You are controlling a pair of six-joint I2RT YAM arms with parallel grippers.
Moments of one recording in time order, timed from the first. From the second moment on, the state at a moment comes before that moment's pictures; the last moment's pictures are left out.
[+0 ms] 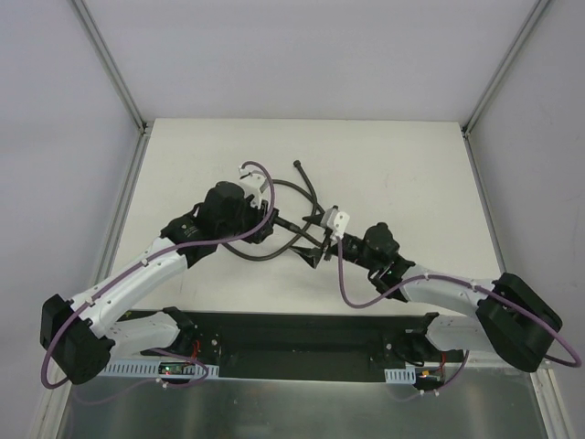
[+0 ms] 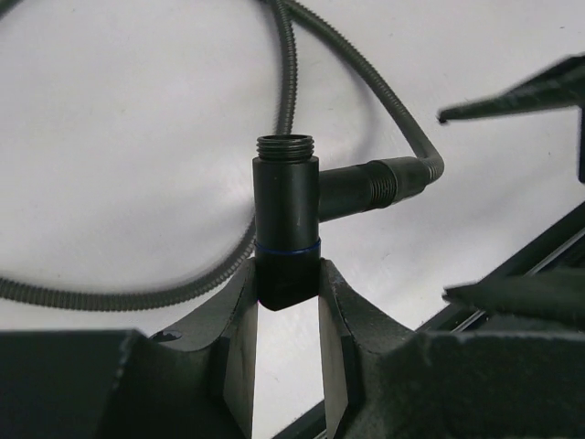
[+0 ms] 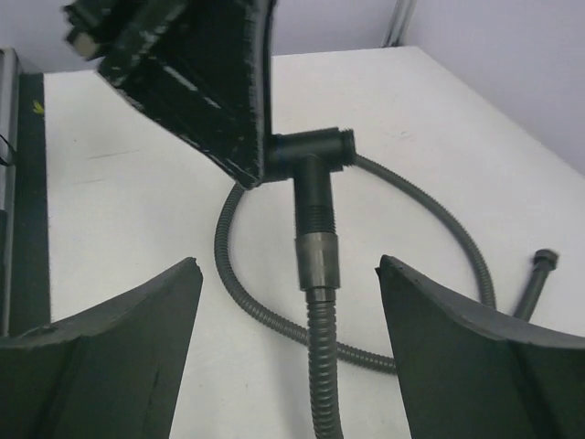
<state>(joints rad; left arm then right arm) -0.68 1.07 0.88 -0.42 0.10 -0.28 0.78 1.26 0.43 0.84 -0.39 -0.04</state>
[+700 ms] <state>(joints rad) -0.68 1.22 1.22 -0.87 0.07 -0.50 1.04 1.24 0.39 0.84 -0.06 -0.69</state>
